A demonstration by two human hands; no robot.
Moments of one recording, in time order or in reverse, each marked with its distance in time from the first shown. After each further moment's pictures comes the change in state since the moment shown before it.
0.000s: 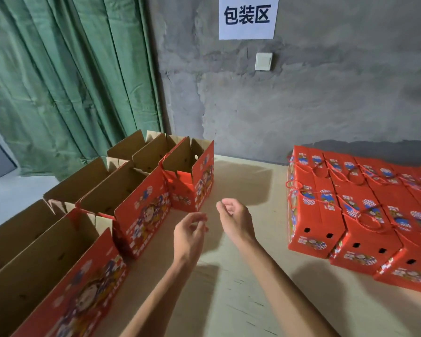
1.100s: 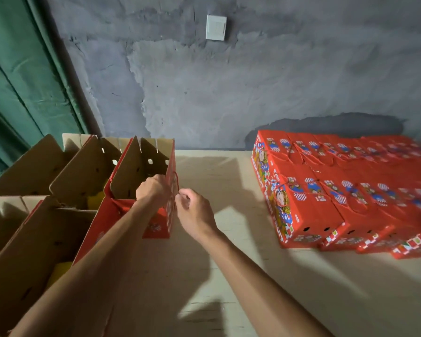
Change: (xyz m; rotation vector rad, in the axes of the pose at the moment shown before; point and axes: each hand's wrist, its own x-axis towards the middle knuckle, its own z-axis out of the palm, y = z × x) left_hand 0.350 -0.069 0.051 0.967 -0.377 0.077; right_hand 0.165 -0.013 0.134 -0.242 0.133 -0.010
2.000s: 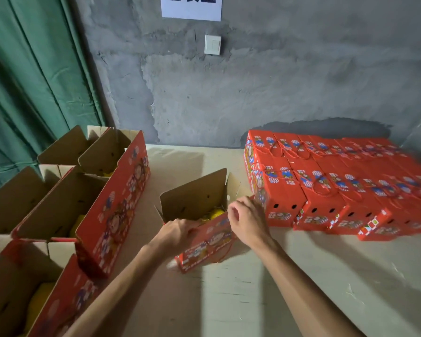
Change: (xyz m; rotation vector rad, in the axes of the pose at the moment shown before) left_hand -0.283 0.018 0.003 -0.118 -0.239 0.624; right_hand -0.149 0.097 -0.172 -0.604 0.124 -0.329
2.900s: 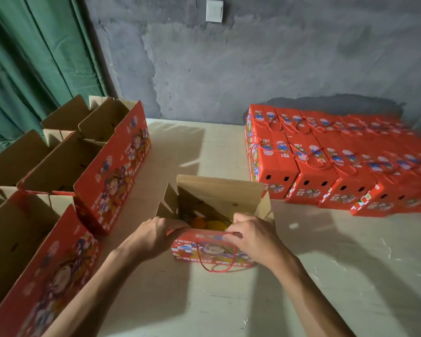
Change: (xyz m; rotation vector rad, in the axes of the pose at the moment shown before) left_hand -0.101 0.029 0.038 -0.015 0.080 0.061; right_hand -0.130 0.030 -0.049 0.084 -0.281 -0.207
